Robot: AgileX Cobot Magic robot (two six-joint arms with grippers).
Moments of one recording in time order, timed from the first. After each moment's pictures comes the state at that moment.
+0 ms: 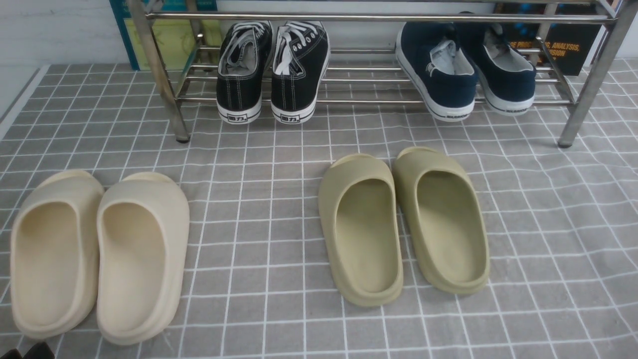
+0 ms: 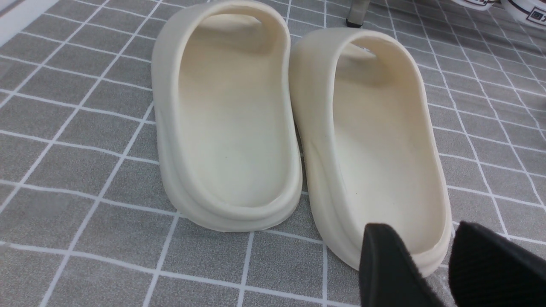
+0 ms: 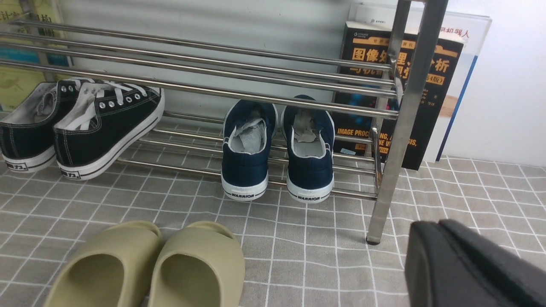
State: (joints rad) right arm 0.10 0.56 -0.87 0.02 0.57 -0.03; left arm 0.03 -0.01 0.03 -0.01 0.36 -0.24
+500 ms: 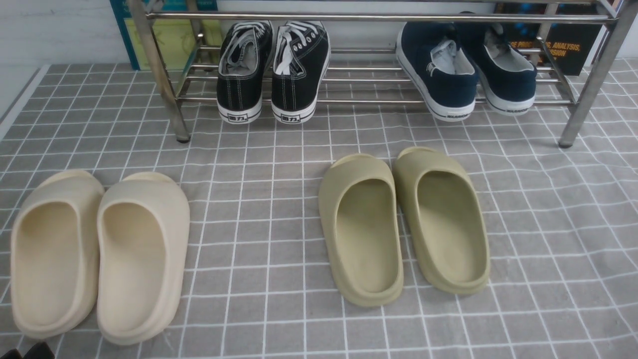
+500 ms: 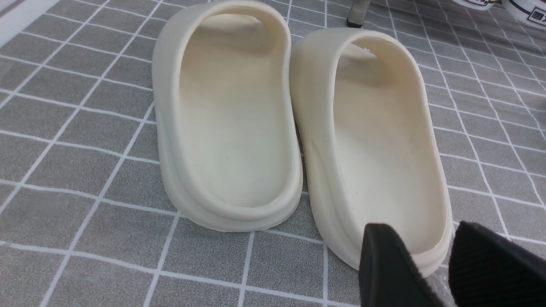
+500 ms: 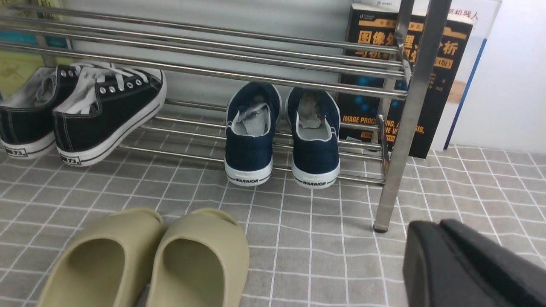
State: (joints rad) right arm 0.10 0.46 -0.70 0.03 0.47 -0.03; left arm 0.03 -0.01 0.03 -0.01 0.36 -0.24
